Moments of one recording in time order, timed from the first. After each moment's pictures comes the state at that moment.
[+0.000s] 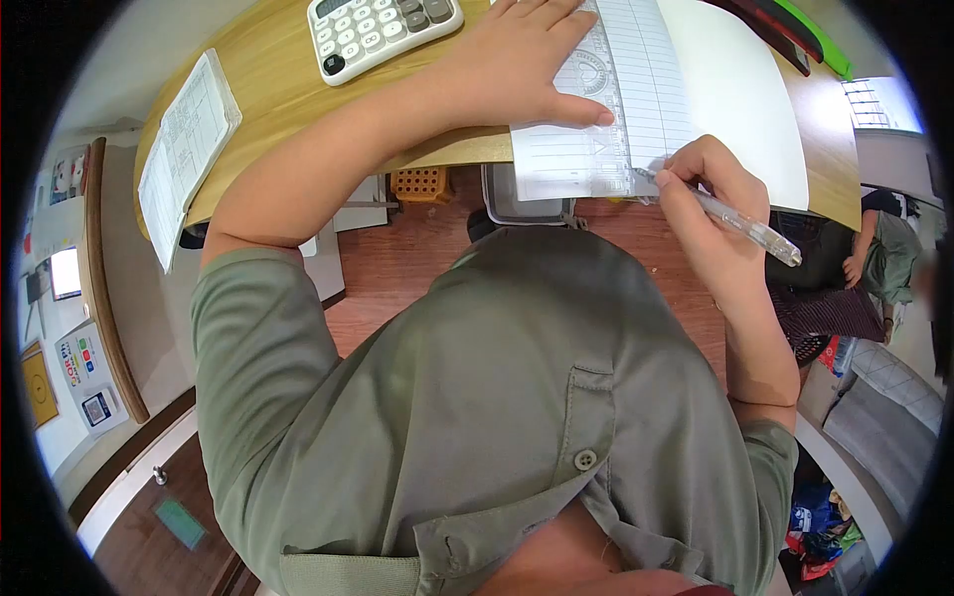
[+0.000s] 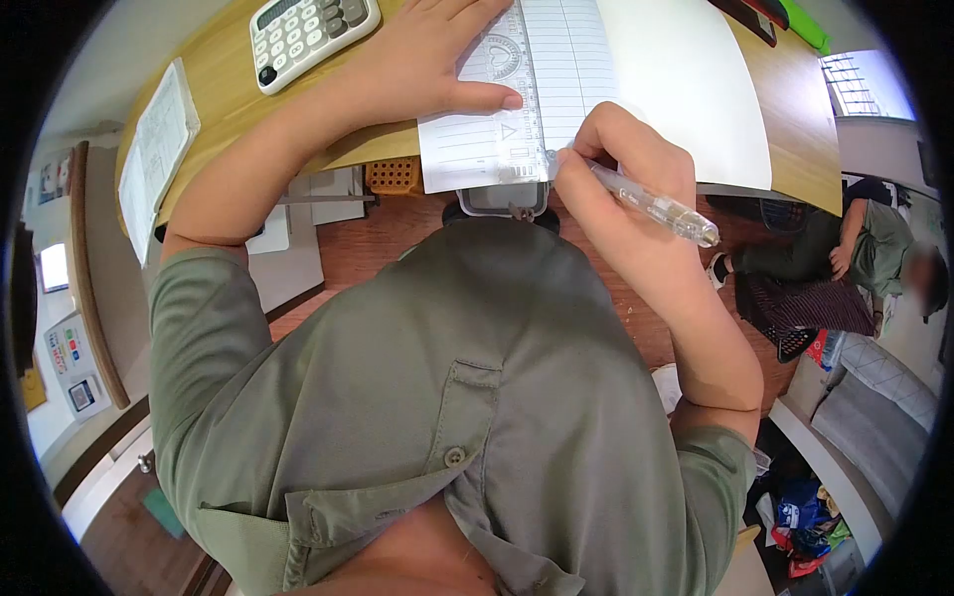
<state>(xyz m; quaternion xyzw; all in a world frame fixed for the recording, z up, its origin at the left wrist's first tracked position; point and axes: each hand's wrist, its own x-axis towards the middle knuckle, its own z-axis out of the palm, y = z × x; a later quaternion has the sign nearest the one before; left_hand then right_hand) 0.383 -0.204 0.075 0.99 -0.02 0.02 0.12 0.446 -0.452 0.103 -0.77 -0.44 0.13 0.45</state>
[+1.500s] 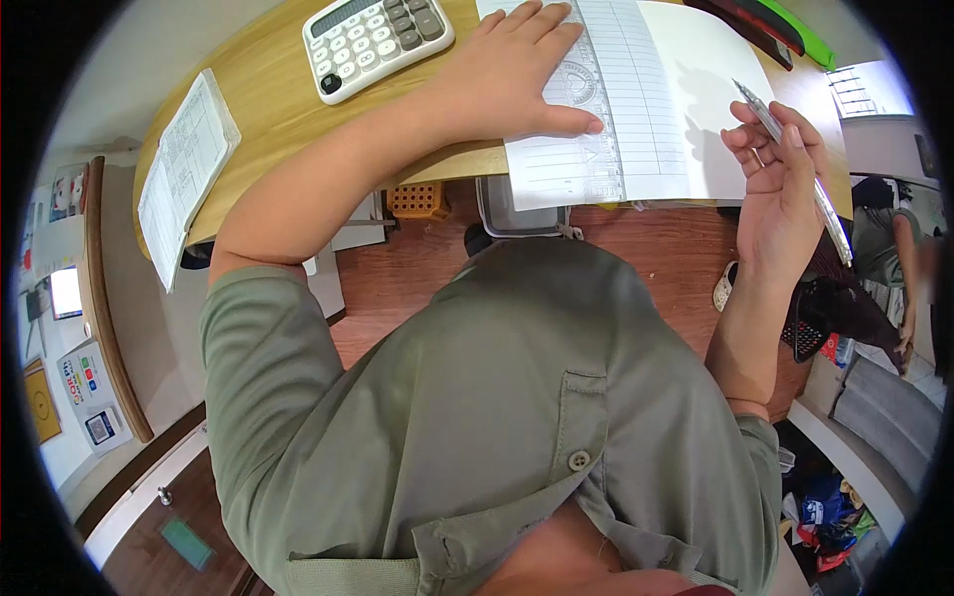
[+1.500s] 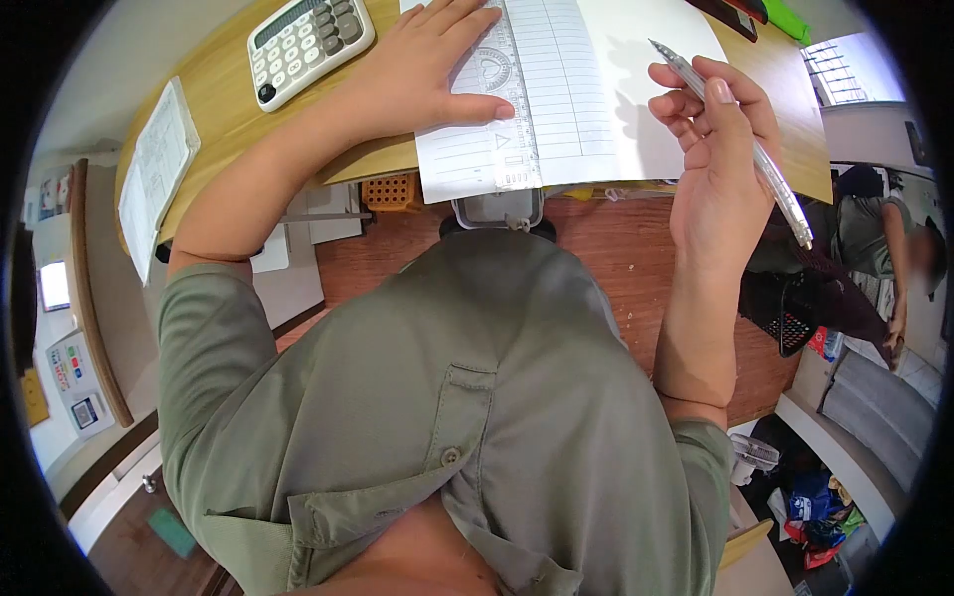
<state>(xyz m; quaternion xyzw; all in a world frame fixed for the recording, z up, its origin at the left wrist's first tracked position) 0.382 -0.206 0.086 0.99 -0.02 0.01 0.12 0.486 -0.464 0.099 -0.59 -0.25 0.09 0.77</state>
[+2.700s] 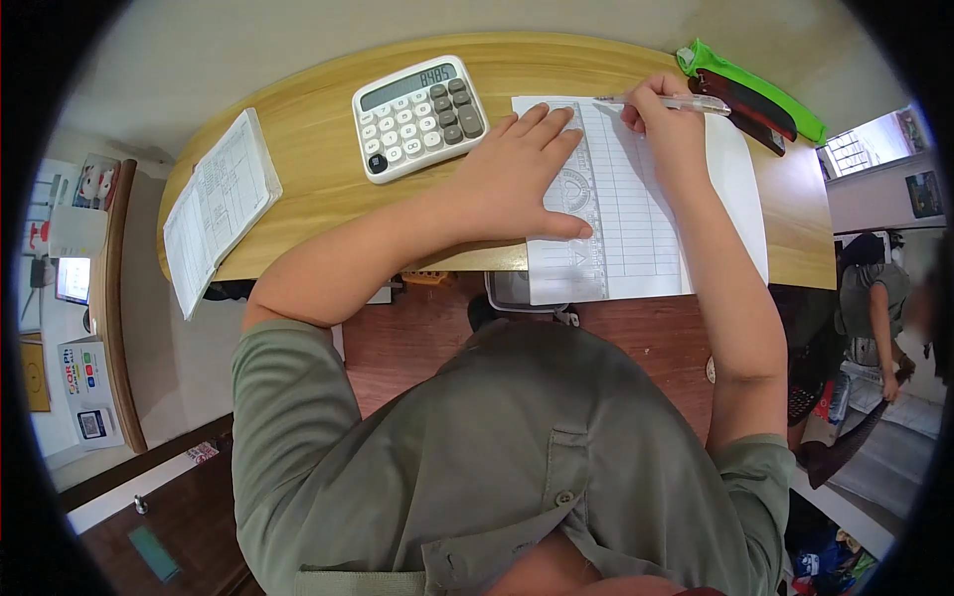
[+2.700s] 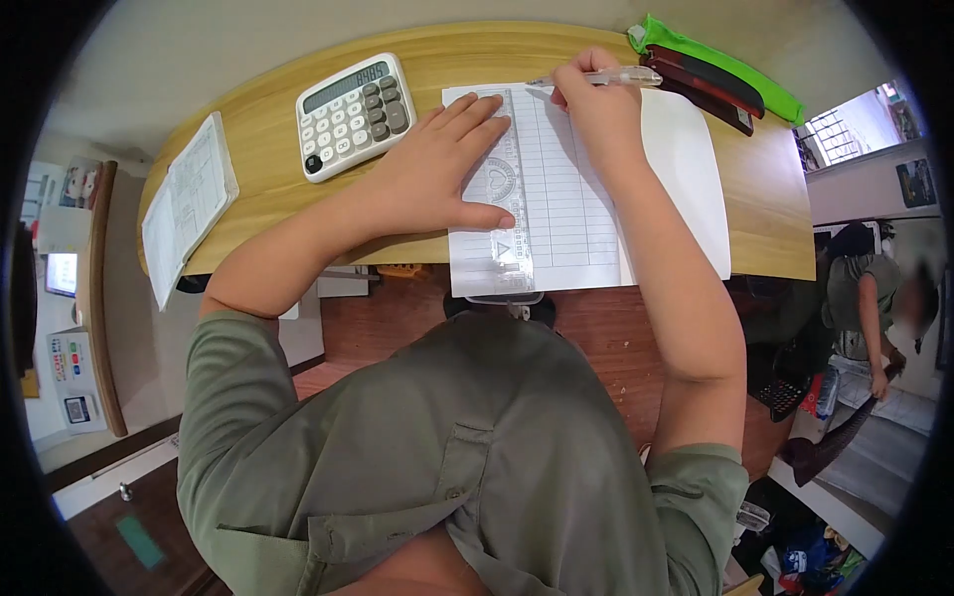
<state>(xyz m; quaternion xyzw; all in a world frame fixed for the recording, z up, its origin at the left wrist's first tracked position) 0.367 -0.193 0.074 0.99 -0.02 0.10 0.14 0.564 -0.315 0.069 -0.70 -0.31 0.14 0.62</state>
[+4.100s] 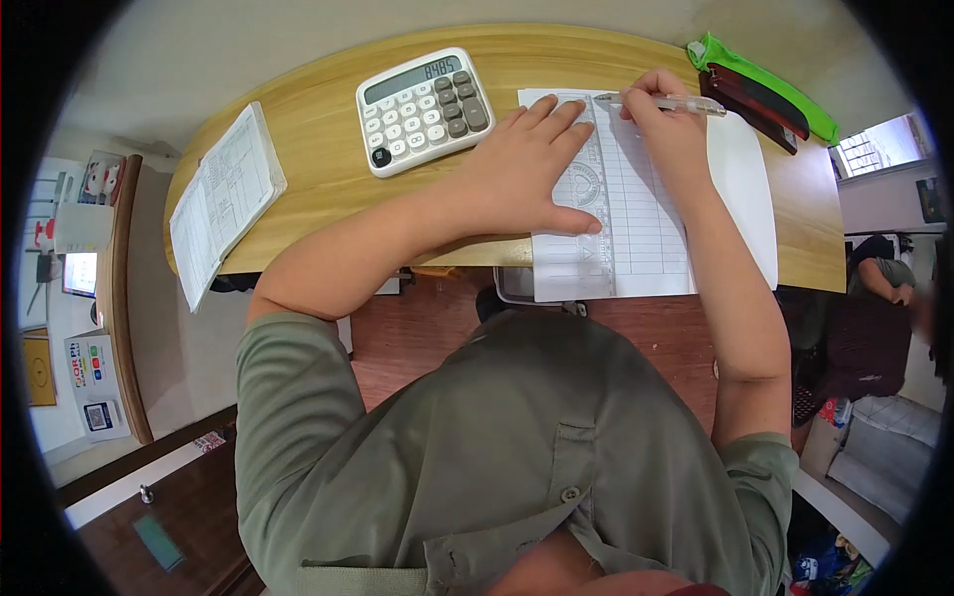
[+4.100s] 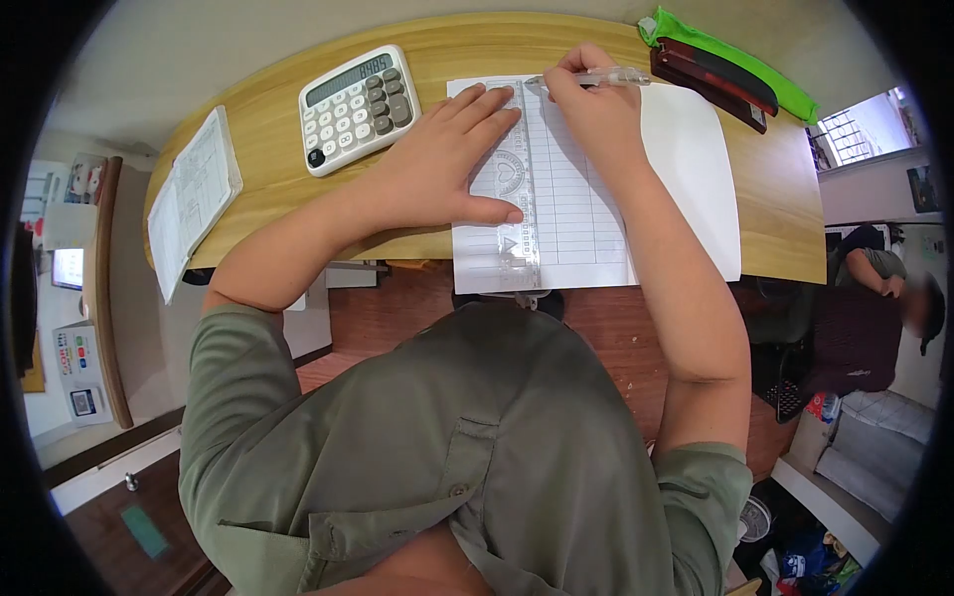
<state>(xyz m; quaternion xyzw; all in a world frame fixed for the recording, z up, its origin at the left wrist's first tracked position) 0.371 -0.193 0.073 0.98 -0.03 0.10 0.14 0.551 -0.315 0.067 -0.72 -0.37 0.09 0.58</state>
